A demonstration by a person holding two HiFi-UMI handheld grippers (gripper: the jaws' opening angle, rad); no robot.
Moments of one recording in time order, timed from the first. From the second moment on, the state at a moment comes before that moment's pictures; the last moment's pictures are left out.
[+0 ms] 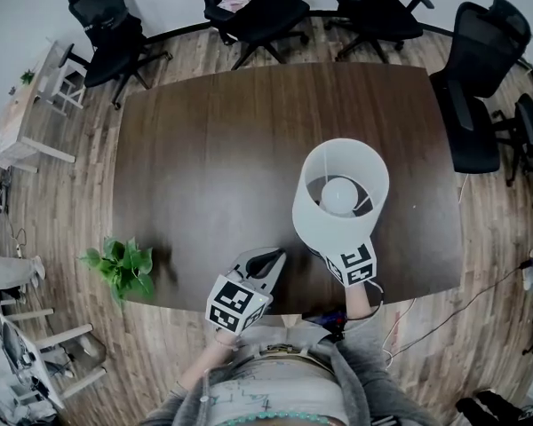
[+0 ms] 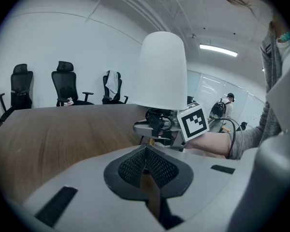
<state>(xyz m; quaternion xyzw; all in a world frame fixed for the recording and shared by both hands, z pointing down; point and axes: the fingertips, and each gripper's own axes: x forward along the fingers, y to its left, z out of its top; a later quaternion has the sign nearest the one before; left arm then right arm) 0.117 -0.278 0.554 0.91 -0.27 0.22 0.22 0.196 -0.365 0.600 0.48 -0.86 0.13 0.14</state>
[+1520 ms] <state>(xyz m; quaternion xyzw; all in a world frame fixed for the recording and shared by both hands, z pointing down) 0.131 -0.253 0.564 0.92 -0.22 0.25 0.21 0.193 -0.337 0.598 0.48 -0.87 0.09 0.08</state>
